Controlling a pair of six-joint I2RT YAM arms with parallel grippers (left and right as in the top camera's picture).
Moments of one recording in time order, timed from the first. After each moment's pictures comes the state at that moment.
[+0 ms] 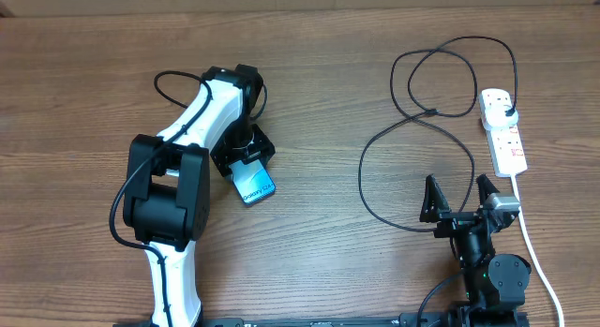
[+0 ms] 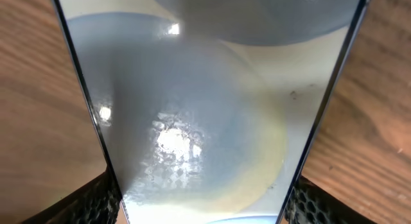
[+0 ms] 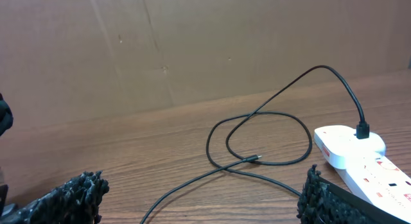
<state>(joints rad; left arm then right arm) -0.26 2.17 1.62 -1.25 0.08 -0.78 -0.01 0.01 0.02 -0.03 -0.08 0.20</state>
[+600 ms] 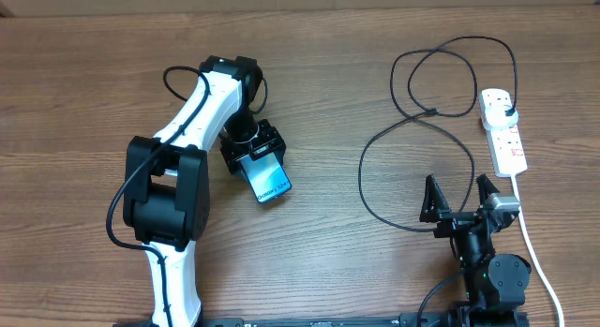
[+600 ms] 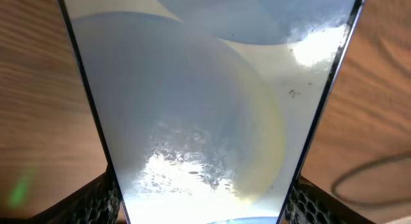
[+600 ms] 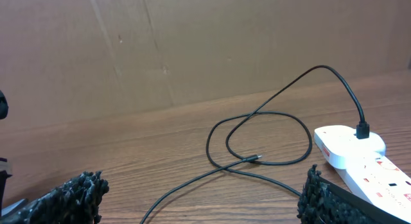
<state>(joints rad) -0.26 2.17 1.70 -1.38 0.33 -0.66 -0.01 0.01 0.02 -0.03 -0.08 0.20</state>
